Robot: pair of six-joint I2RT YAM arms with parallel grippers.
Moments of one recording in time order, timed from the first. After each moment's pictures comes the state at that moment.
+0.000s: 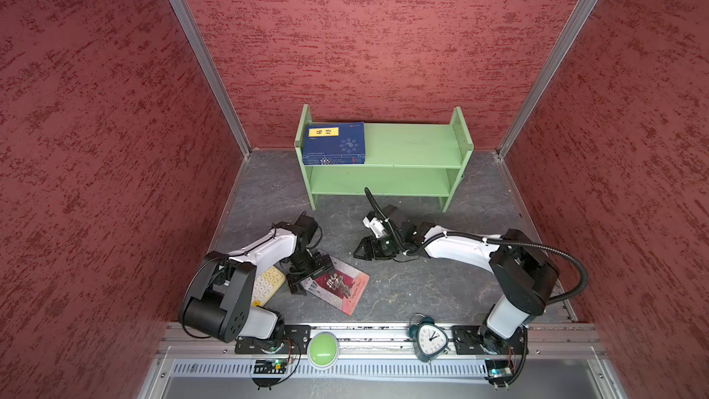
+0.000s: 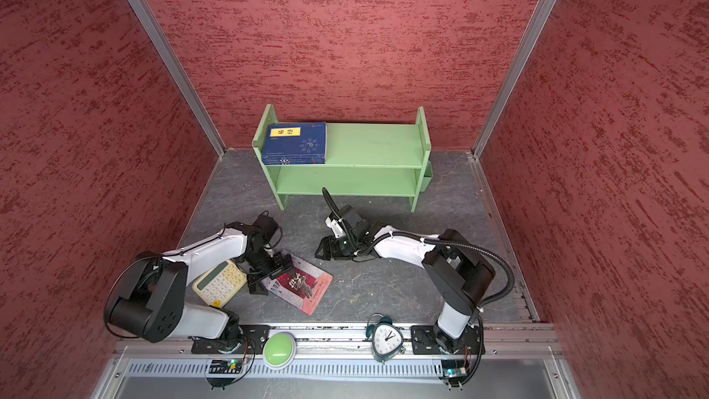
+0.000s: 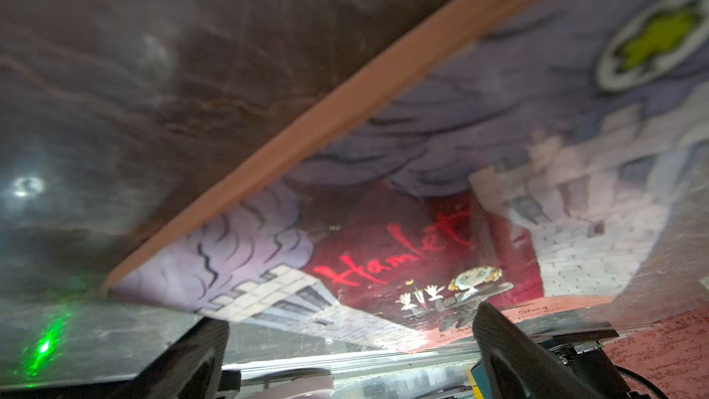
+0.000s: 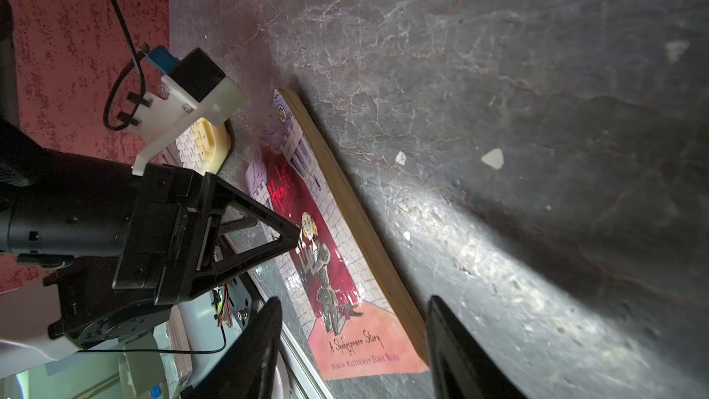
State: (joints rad) left arm -0.31 1.43 0.69 -0.93 0.38 -0.75; right arm 0.83 1.70 0.99 -0.17 -0.49 0.73
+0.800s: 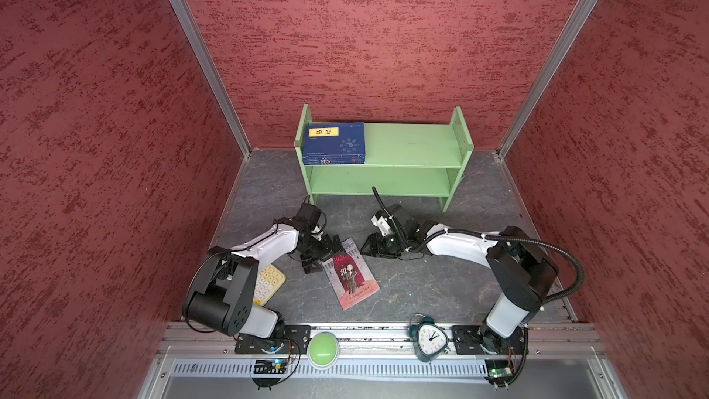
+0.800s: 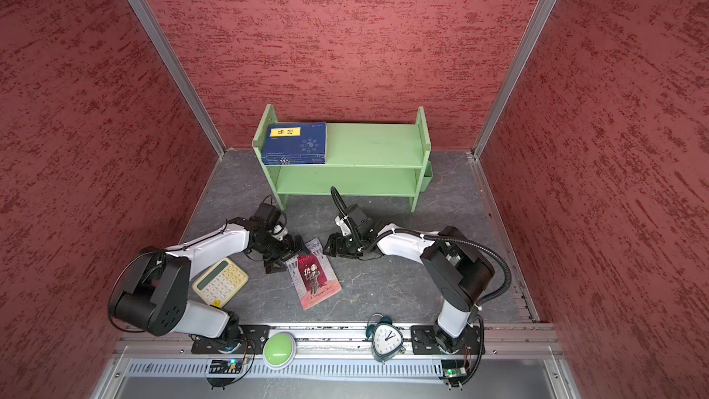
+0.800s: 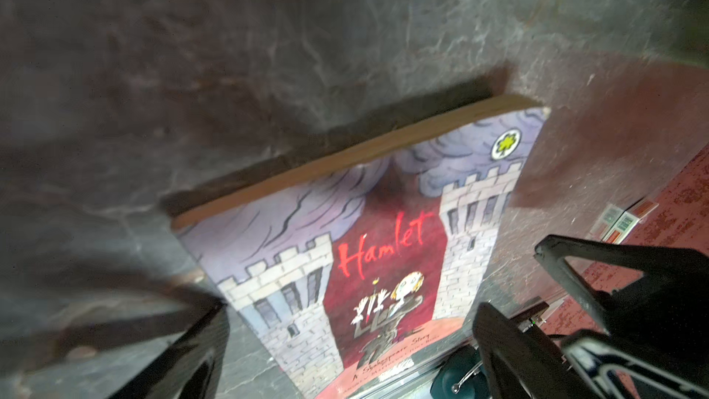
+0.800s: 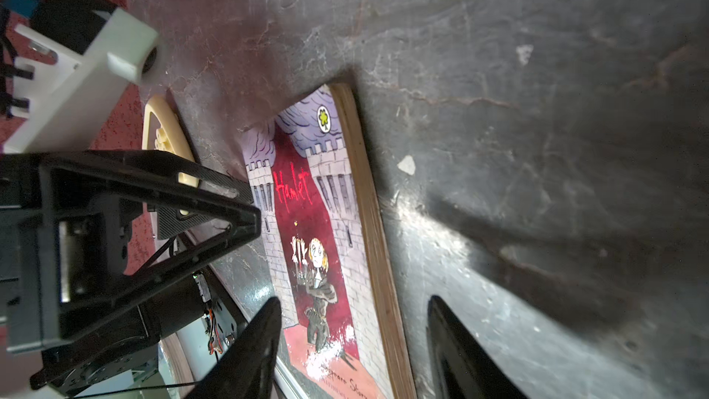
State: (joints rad) left arm -0.31 1.43 0.71 -0.66 0.48 -0.70; right arm 0.77 1.72 0.97 -0.18 -0.47 0.78
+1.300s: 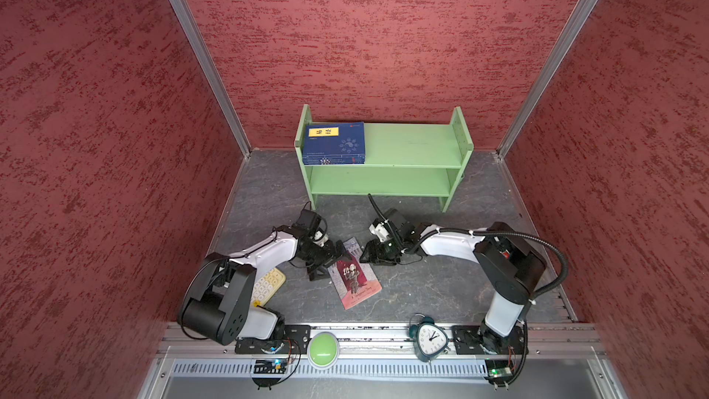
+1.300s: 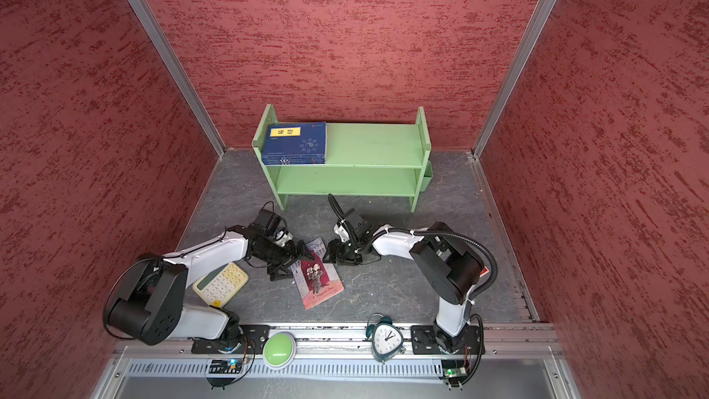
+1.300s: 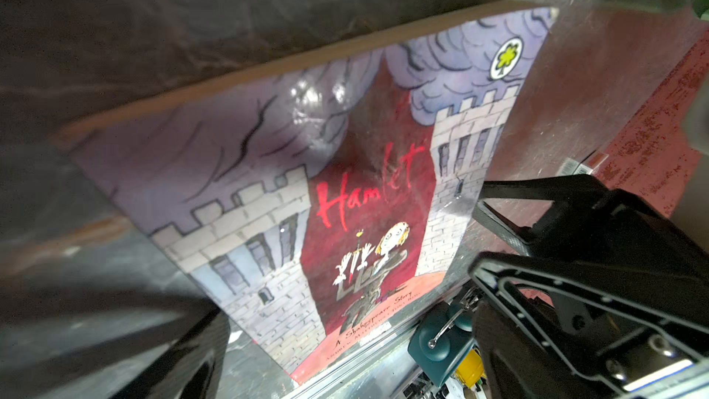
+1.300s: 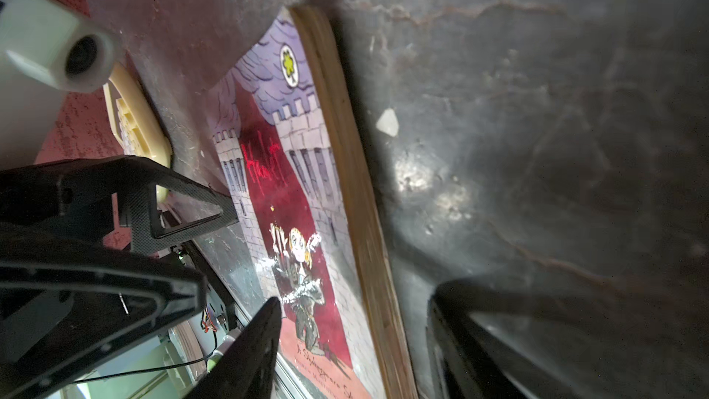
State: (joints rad) left arm -0.34 1.44 0.66 -0.57 0.62 -0.74; right arm 0.77 1.80 0.97 -0.21 -0.55 0.78
